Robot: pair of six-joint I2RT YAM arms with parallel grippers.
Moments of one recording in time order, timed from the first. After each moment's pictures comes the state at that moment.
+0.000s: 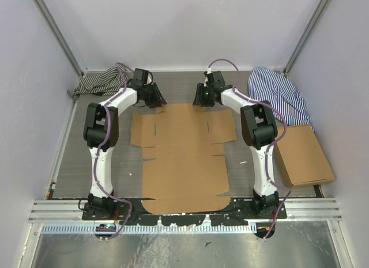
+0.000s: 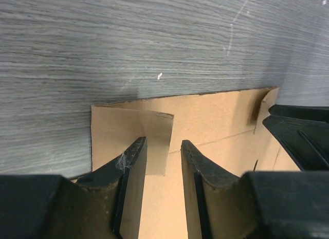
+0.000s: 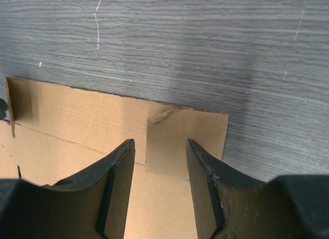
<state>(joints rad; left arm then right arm) -0.26 2.20 1.70 -0.38 0.30 -0.66 0.33 2.23 1.69 -0.28 -0.22 0.38</state>
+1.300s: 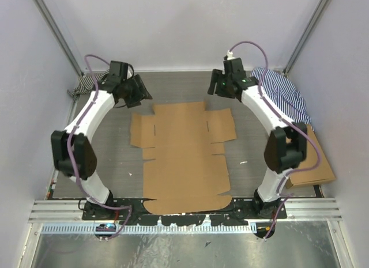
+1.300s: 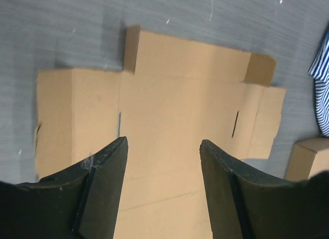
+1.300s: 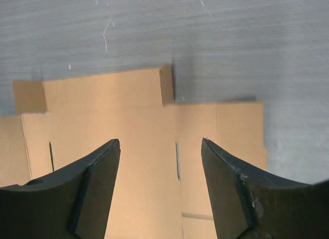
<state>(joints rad) -0.23 1.78 1.59 -0.67 0.17 -0.64 0.31 1.85 1.65 -0.55 0.00 0.40</state>
